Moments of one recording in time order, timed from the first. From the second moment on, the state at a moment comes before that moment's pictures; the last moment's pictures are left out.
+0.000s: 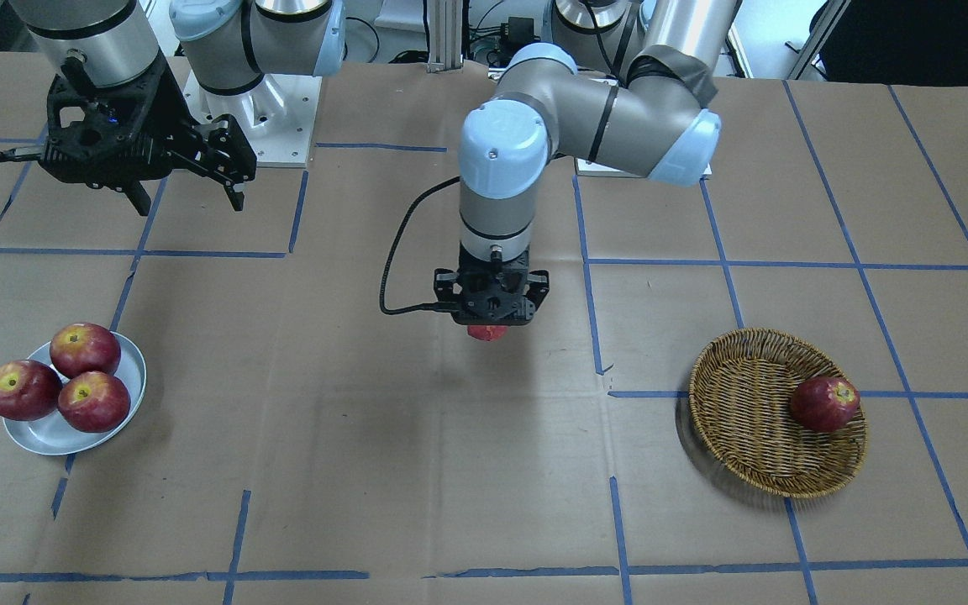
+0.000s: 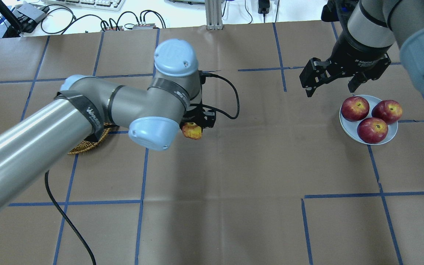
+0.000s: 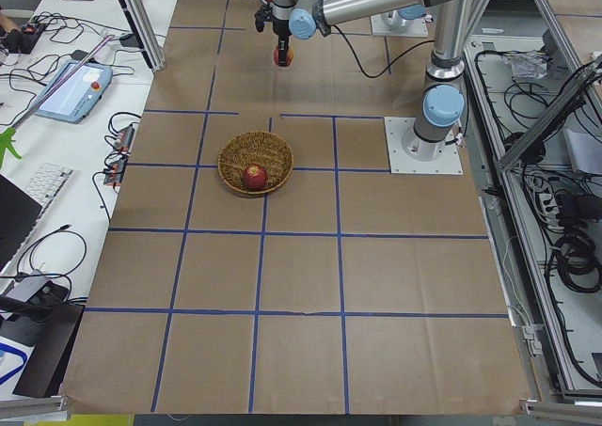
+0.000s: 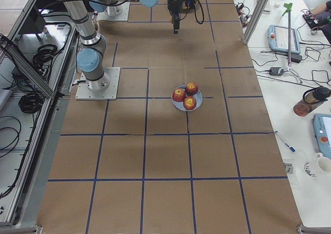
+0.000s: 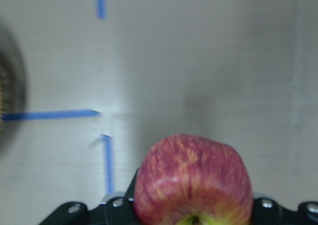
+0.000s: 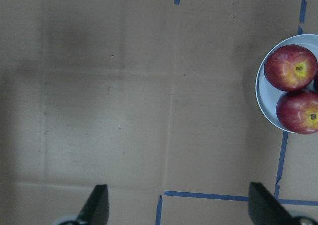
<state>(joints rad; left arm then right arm) -1.95 -1.88 -1.78 -1.04 1.61 -0.35 1.55 -1.63 1.66 -1.63 -1.56 -0.10</state>
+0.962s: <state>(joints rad) -2.02 -2.12 -1.64 -0.91 1.63 -0.41 1.55 -1.63 1.66 -1.63 -1.56 -0.10</state>
